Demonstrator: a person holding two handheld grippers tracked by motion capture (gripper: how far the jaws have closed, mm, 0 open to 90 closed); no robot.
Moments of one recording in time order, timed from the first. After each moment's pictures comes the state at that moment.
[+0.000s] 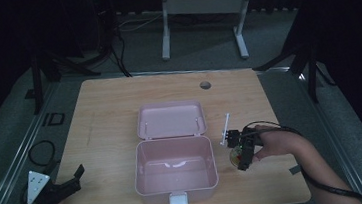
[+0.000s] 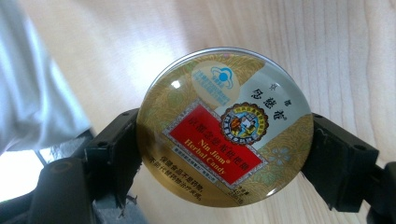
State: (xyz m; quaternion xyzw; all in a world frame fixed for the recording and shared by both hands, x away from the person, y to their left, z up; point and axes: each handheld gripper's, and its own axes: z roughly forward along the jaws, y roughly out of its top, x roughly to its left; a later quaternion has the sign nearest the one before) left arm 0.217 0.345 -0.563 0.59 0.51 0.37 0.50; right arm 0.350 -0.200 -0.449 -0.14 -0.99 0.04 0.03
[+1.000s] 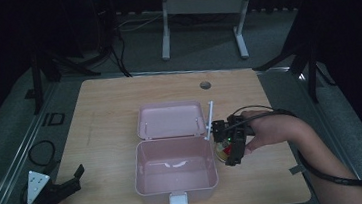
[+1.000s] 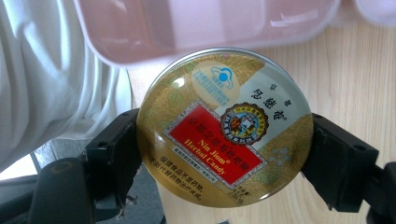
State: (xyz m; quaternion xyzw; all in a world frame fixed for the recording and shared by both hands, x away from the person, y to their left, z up) left arm 0.217 0.345 -0.563 0.59 0.51 0.37 0.50; right arm 0.322 -0.143 -0.356 -0.05 -1.00 0.01 0.01
